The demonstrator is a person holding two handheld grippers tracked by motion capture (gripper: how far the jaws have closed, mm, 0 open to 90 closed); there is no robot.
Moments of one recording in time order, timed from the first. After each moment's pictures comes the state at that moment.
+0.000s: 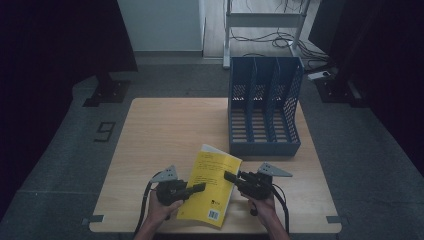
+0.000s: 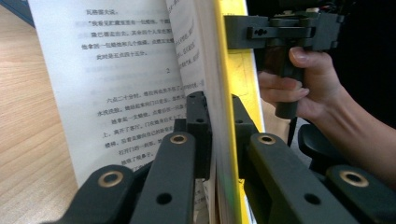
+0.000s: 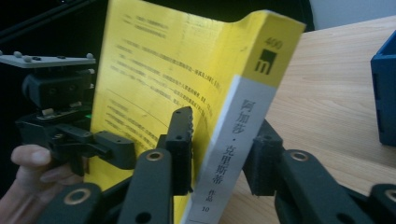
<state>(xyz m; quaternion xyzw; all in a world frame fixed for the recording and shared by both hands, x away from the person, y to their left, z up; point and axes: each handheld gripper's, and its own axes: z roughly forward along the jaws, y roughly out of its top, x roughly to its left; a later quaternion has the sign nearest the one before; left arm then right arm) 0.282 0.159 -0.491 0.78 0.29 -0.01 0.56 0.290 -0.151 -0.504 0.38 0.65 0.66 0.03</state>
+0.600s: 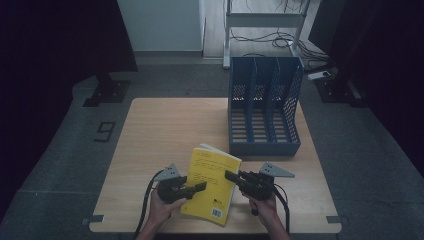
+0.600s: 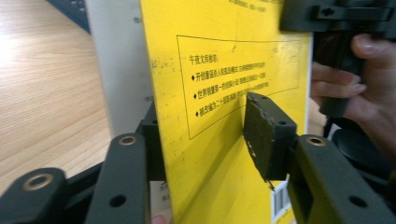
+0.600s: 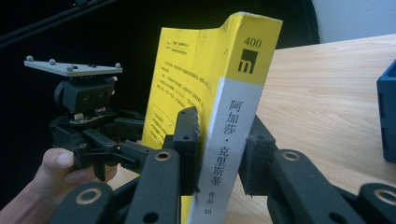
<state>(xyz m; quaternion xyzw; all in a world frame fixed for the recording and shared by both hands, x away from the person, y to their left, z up) 0.288 0.156 -0.495 0.78 0.33 0.03 0.53 0.285 -0.152 -0.494 0.37 0.65 0.67 0.04</state>
